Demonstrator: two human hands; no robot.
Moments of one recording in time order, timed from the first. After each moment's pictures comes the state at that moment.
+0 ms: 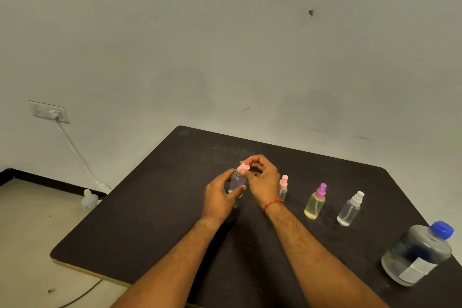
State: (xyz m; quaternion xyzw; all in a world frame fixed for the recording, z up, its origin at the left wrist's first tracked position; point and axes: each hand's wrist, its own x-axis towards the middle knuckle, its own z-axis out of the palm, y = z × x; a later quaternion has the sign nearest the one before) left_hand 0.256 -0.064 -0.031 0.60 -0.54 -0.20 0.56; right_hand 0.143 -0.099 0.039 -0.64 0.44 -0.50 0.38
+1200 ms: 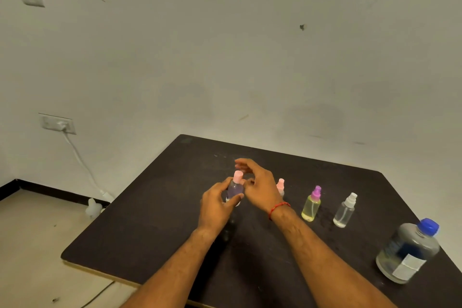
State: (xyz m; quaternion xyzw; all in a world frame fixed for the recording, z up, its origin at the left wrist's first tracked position) left_hand 0.252 -0.031 -0.017 0.60 -0.55 -0.15 0.56; right_hand 0.125 -0.074 0.065 -0.79 0.40 -0.36 0.29
